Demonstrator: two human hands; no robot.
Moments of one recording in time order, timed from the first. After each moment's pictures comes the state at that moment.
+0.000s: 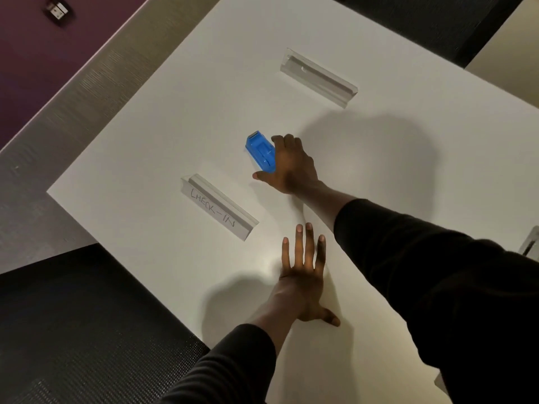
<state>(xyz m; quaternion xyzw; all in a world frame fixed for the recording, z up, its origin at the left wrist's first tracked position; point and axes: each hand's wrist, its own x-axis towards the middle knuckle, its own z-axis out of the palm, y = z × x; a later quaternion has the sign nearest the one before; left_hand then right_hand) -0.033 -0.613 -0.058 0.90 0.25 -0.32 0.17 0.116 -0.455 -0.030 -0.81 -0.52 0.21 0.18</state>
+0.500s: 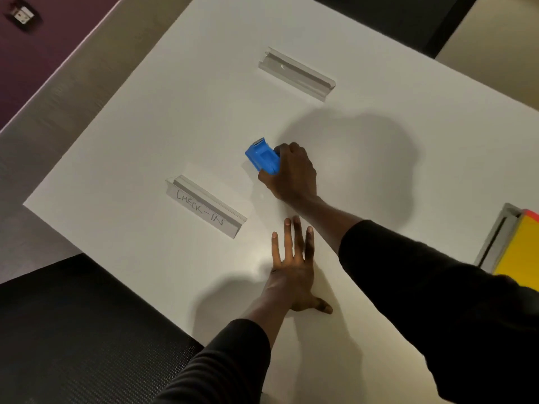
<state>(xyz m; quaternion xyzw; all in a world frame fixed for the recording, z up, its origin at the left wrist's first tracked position) -0.037 -0.613 -0.048 0.88 0.26 -0.32 0.23 0.106 -0.502 -0.015 -0.86 -0.41 0.18 0.24</state>
